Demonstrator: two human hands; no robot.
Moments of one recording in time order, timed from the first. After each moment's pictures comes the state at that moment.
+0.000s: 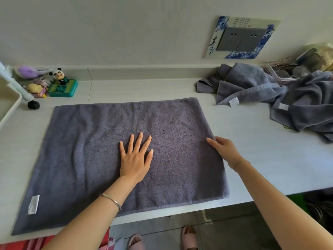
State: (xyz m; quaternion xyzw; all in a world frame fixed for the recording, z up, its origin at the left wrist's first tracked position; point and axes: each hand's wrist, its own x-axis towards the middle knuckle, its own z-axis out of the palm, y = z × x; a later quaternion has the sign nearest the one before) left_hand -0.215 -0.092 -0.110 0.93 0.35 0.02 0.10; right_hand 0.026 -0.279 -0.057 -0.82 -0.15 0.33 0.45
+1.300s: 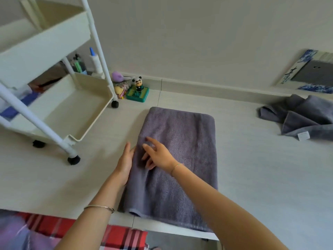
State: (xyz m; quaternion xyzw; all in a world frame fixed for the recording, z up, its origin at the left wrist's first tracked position) left_hand -0.373 0.031 -0.061 0.37 0.46 0.23 0.77; right_hand -0.257 -0.013 -0.050 -0.65 -0.36 0.53 0.41
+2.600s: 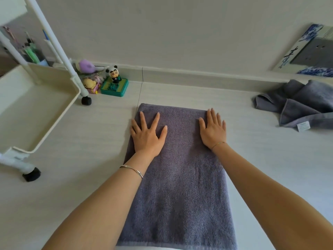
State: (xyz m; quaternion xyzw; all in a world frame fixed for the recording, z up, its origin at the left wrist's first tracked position) left_hand -0.232 0.062 -0.103 0.85 0.51 0.02 0.15; right_hand -0.039 -0.033 -0.099 -0.91 -0.37 0.11 0.13
